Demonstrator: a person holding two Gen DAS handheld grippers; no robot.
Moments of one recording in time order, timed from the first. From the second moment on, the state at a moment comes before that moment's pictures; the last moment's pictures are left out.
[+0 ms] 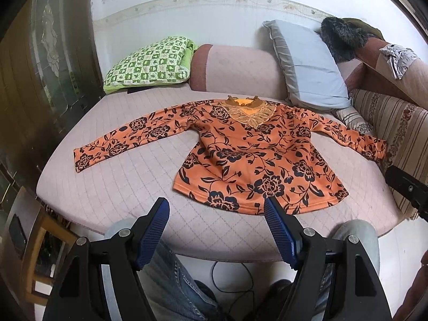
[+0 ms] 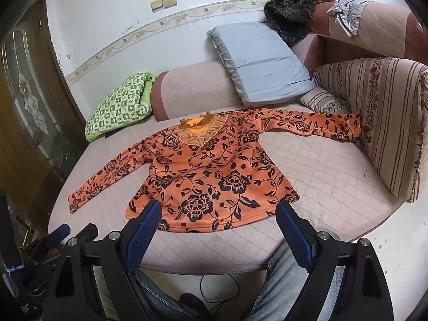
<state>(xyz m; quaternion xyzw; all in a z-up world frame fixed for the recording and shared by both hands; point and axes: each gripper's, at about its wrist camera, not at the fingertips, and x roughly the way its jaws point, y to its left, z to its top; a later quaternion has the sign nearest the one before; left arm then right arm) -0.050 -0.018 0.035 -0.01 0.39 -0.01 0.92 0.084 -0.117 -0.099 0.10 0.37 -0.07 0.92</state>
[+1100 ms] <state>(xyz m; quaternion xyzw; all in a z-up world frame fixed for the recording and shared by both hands) 0.098 0.043 -0.056 -0.07 0.48 0.02 0.87 0.163 -0.186 -0.201 0.16 0.48 -0.04 0.86</state>
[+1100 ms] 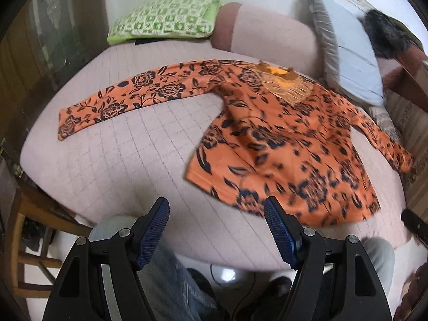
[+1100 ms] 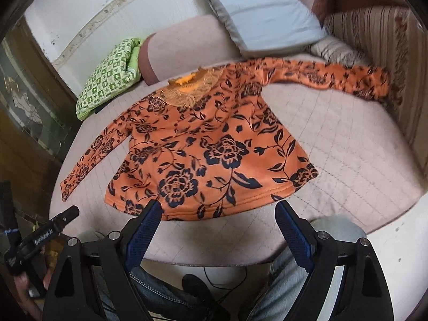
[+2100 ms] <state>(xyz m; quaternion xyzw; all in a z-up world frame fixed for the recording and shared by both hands) 0.244 0.094 -0.188 -0.12 0.57 0.00 0.81 0.227 -0.271 -0.273 0.13 0.53 -0.16 0.82</state>
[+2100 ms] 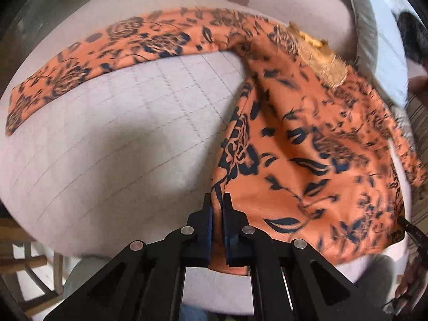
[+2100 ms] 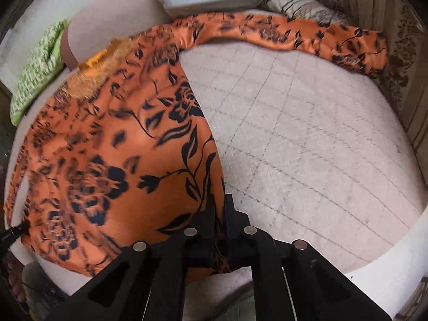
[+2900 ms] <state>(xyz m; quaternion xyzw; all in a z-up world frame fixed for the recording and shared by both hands) 0.189 0.088 -0.165 0.00 0.53 0.07 0.84 0.173 -0.292 -0.206 0.19 0.47 -0.13 0.85</state>
